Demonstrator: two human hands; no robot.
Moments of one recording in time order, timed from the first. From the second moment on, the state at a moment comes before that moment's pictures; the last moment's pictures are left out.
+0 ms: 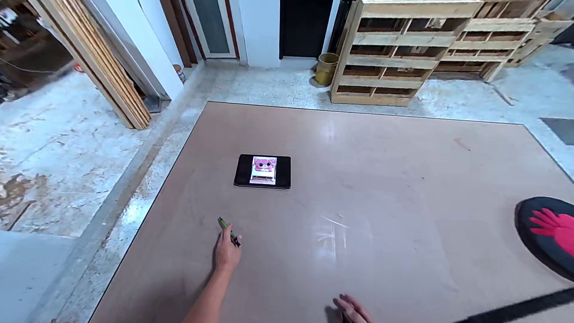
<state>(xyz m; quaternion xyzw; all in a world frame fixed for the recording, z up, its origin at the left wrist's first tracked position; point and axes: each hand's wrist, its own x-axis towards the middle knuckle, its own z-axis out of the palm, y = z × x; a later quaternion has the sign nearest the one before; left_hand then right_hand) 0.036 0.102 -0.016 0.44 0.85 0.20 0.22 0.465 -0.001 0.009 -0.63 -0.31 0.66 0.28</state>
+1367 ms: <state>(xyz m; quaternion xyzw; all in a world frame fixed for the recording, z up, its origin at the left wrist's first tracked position) 0.074 -0.092 -0.009 0.58 0.71 0.20 0.36 0.437 -0.044 0.029 -0.57 -0.40 0.71 0.12</state>
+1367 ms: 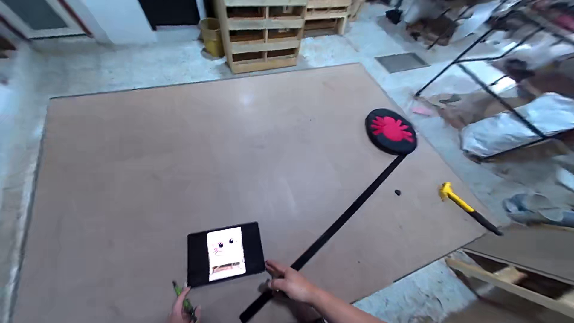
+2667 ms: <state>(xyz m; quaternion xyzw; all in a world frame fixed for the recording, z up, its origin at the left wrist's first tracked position) 0.110 -0.024 0.075 0.58 0.60 0.23 0.49 0.483 -0.067 0.047 -0.53 -0.71 0.45 0.09</state>
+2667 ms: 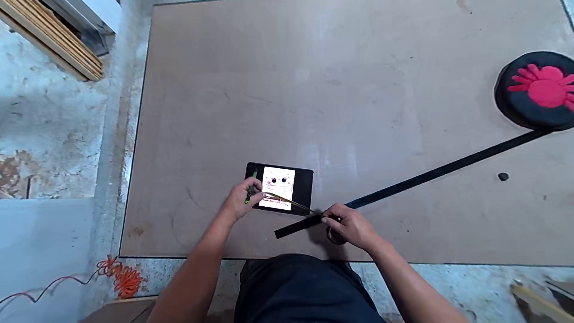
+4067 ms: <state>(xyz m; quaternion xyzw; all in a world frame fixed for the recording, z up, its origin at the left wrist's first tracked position) 0.093 -0.120 -0.065 0.47 0.87 0.14 0.03 0.465 0.020 -0.039 -0.42 -0.87 0.24 0.12</state>
